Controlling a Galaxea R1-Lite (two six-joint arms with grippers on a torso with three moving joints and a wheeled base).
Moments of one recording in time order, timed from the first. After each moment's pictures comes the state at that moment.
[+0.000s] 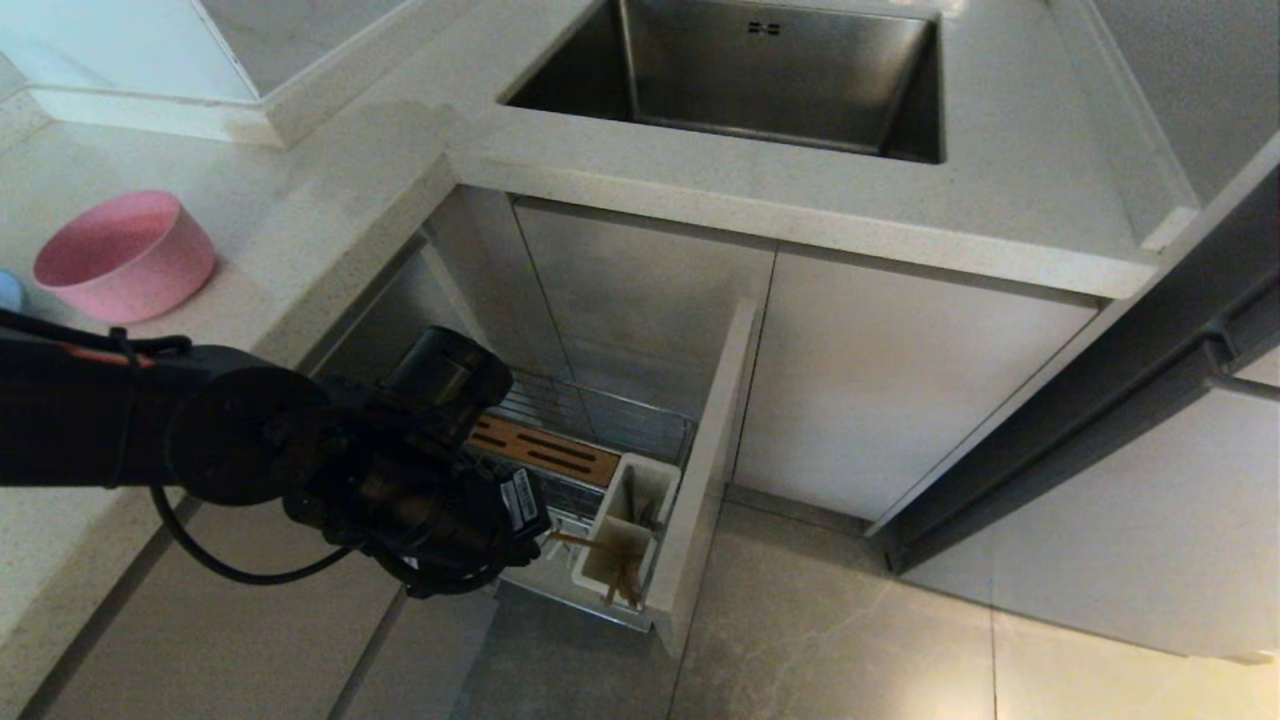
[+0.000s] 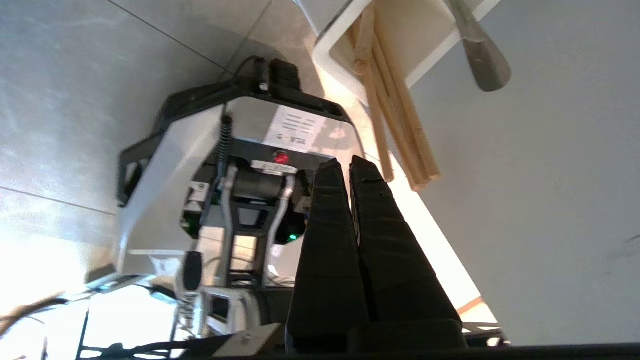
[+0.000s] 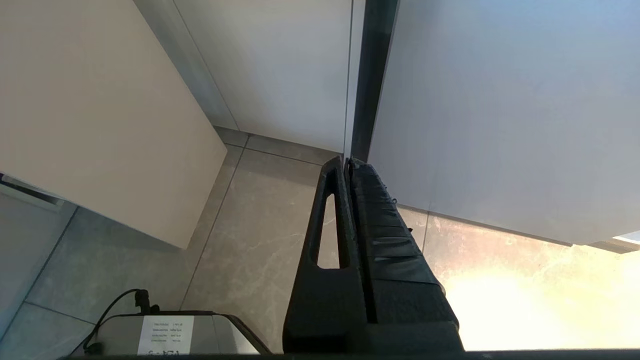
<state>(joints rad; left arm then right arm) -0.52 1.73 -1.12 0.40 0.02 -0.83 0.00 0.00 0.00 0.00 0.00 0.03</state>
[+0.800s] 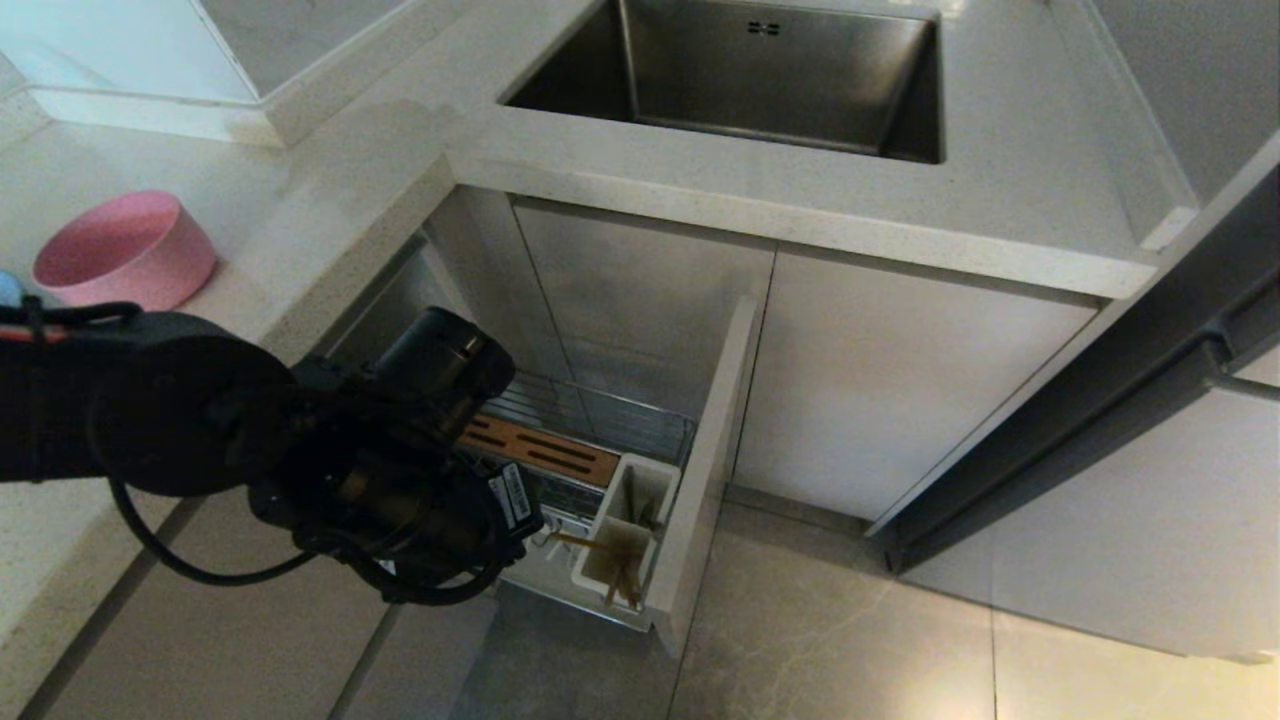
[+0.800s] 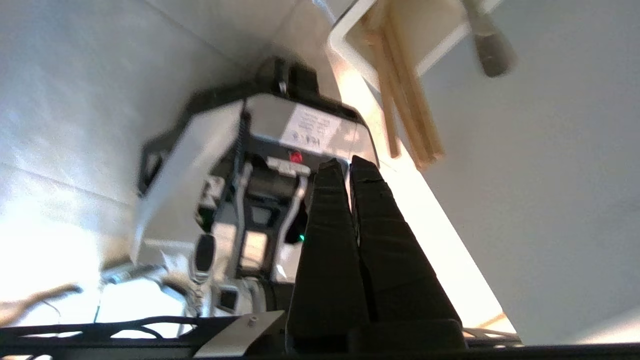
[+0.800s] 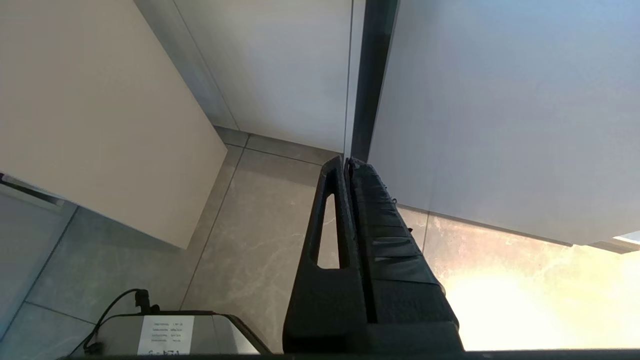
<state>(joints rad) -0.60 1.66 -1.19 0.55 0.15 -0.91 0.00 0.00 0.00 0.00 0.00 0.03</state>
